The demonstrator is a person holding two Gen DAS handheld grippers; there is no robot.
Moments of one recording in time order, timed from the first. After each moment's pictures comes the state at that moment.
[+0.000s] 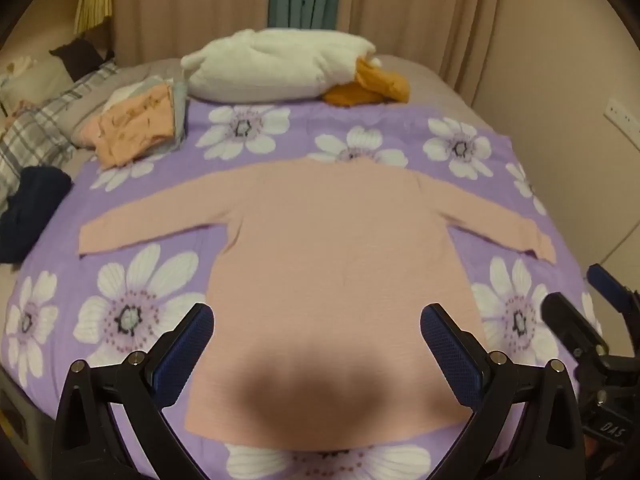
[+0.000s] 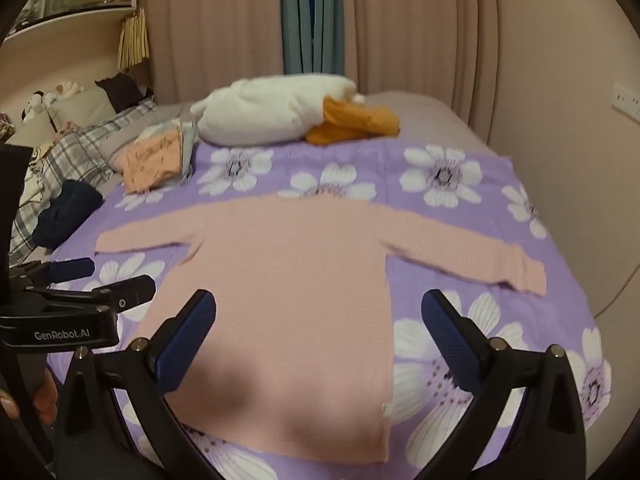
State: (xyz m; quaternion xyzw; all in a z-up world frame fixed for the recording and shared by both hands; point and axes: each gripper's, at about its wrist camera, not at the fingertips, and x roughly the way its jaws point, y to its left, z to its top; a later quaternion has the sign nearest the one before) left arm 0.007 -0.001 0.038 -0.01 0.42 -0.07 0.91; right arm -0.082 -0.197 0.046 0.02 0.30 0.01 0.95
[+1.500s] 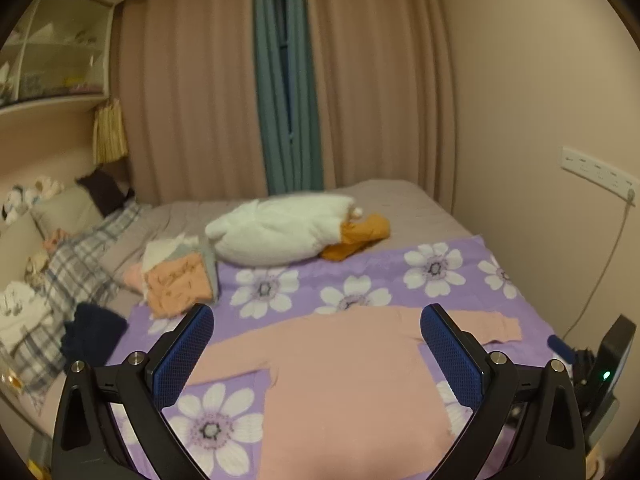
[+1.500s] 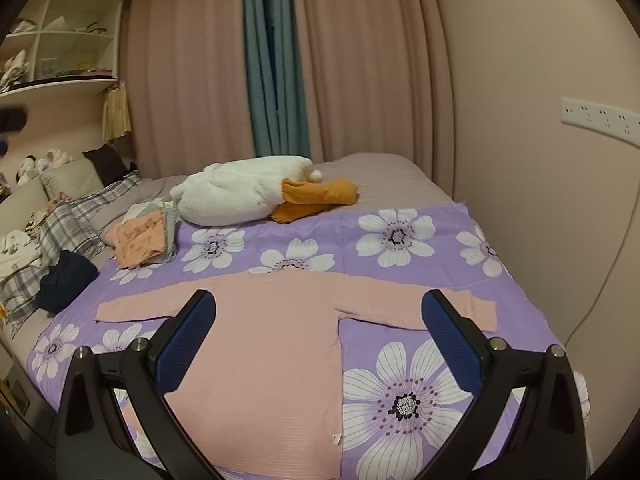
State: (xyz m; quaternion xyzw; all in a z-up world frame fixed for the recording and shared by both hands) left arm -0.047 0.002 0.218 0.04 0.24 -0.07 0.97; right arm -0.123 -0.245 0.111 0.08 0.21 -0.03 0.97
